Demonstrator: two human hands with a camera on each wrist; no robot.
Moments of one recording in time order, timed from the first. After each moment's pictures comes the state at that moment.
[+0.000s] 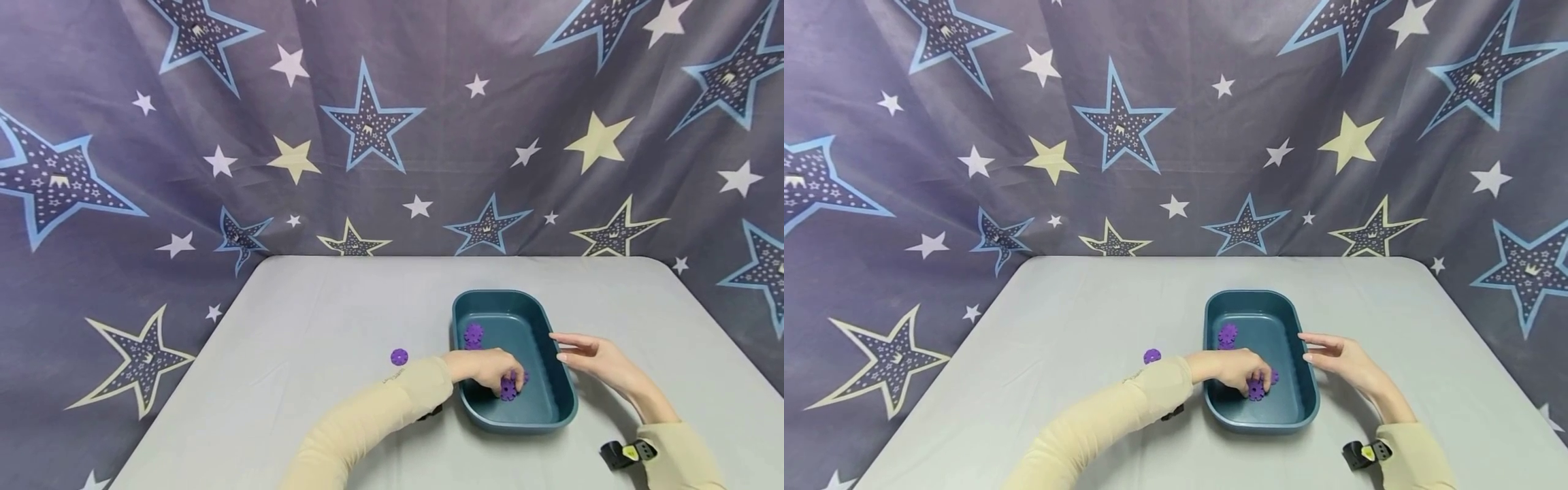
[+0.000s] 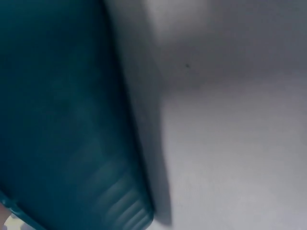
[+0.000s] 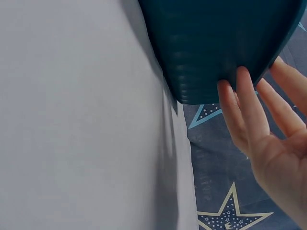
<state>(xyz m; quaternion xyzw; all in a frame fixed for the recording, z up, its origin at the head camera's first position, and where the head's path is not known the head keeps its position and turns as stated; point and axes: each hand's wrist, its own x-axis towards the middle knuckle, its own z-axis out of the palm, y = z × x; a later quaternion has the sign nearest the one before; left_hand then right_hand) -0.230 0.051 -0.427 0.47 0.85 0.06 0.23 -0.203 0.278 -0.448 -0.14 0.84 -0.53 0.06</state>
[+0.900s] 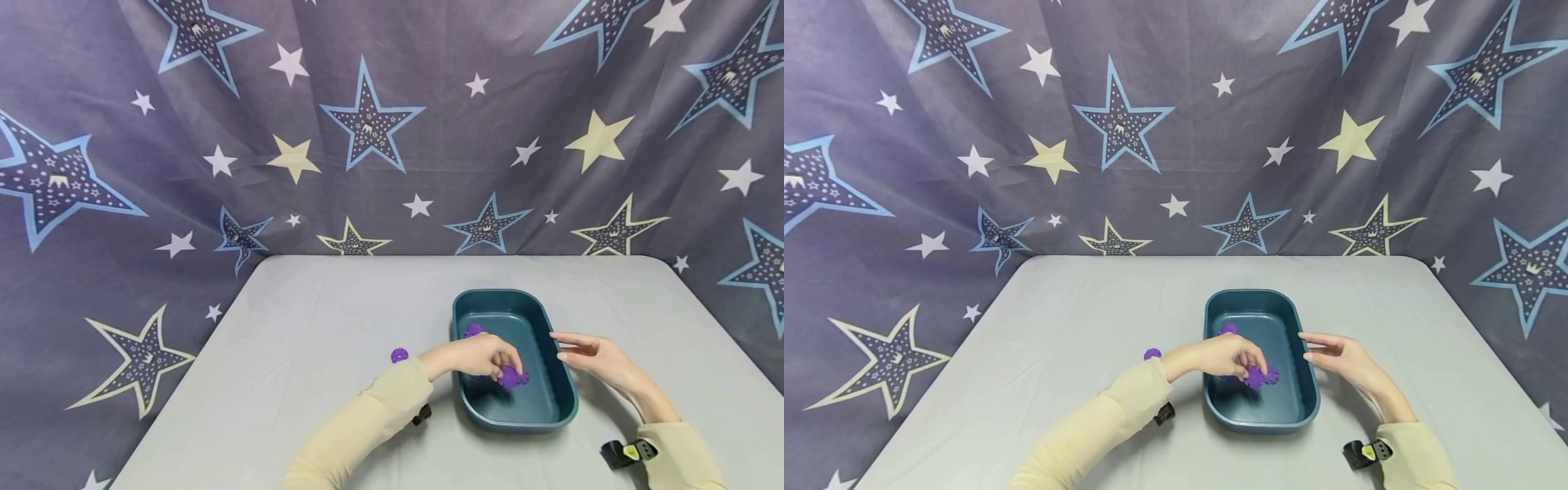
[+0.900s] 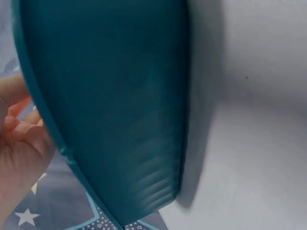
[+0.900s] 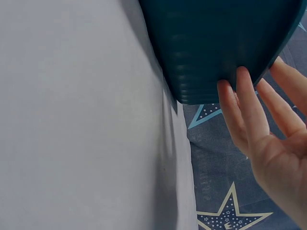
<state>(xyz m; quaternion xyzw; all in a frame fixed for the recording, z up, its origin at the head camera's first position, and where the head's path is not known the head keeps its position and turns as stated) -0.227 0.022 -0.398 0.46 0.83 0.23 0.22 -0.202 0.277 -0.446 -0.14 0.84 -0.52 0.06</state>
